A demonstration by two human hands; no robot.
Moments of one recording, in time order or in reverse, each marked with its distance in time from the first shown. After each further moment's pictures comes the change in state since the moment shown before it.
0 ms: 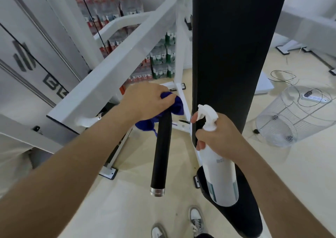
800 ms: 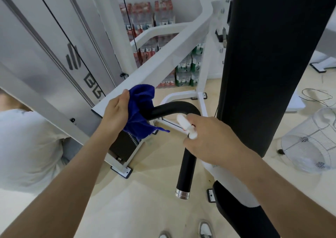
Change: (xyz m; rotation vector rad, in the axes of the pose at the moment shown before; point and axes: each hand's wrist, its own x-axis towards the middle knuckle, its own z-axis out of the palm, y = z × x) left_hand -0.097 -0.073 -0.011 -0.957 0.392 -0.711; right_hand 0.004 -0.069 0.047 -0.558 -0.131 -0.271
